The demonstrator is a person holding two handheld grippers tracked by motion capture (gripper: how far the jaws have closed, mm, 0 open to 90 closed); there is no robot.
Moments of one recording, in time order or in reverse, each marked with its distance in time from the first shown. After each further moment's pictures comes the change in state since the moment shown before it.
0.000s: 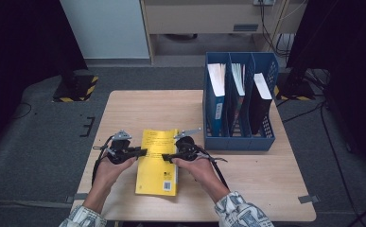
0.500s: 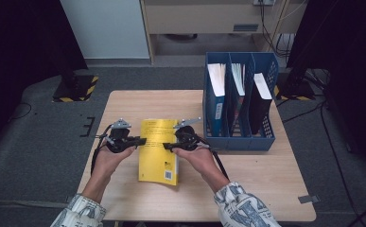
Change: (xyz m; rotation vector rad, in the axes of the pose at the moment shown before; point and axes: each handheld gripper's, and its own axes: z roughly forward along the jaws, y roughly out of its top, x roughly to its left) left arm 0.006 0.034 -0.007 -0.015 0.018 0.030; right arm -0.002 0.033 -0.014 -0.032 -0.059 -0.062
